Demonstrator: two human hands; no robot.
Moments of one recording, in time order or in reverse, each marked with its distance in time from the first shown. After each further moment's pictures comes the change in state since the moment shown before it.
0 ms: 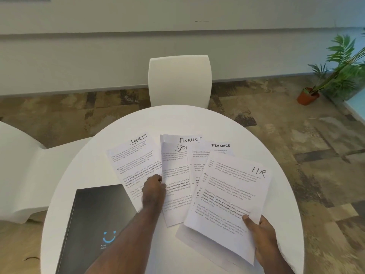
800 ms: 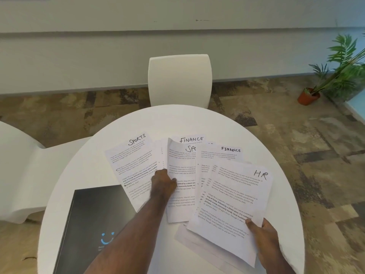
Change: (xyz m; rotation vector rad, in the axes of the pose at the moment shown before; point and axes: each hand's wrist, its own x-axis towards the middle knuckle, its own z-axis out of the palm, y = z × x) left_hand 0.014 0.033 0.011 0.036 -0.127 0.018; right_hand 0.023 0.016 -0.013 -0.148 0.077 0.012
